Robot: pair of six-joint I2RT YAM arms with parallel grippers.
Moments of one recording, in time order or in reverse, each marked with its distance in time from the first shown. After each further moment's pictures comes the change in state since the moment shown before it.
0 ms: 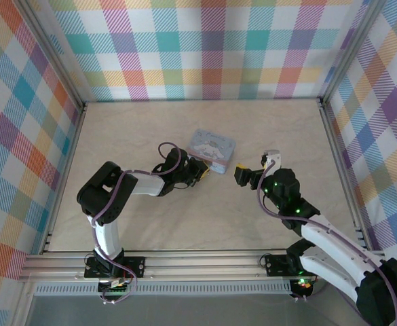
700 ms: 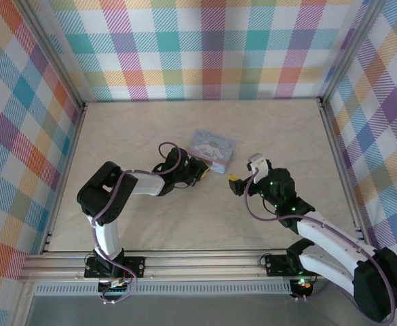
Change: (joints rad) left arm -0.001 0.000 0.007 -0.007 0.000 -0.016; right arm 0.003 0.095 -0.001 0.034 -0.162 -0.384
